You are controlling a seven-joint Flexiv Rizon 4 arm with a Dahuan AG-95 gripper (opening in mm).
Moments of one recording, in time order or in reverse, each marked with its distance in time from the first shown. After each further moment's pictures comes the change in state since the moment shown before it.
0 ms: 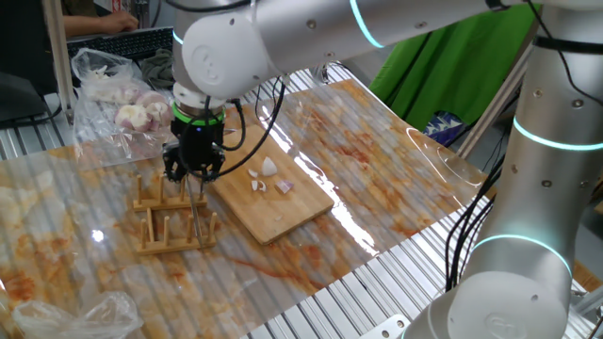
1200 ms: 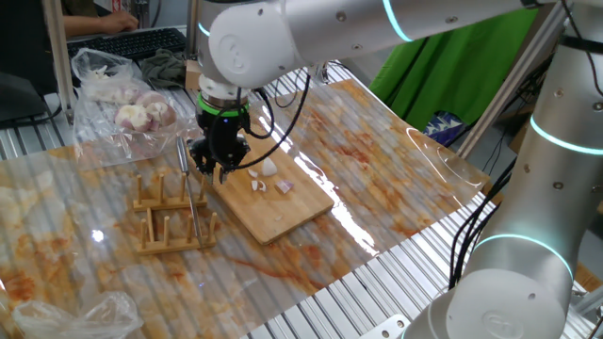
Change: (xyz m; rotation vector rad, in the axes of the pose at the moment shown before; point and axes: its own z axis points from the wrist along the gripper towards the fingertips) arm -0.007 -0.051 -0.021 0.024 0.010 -0.087
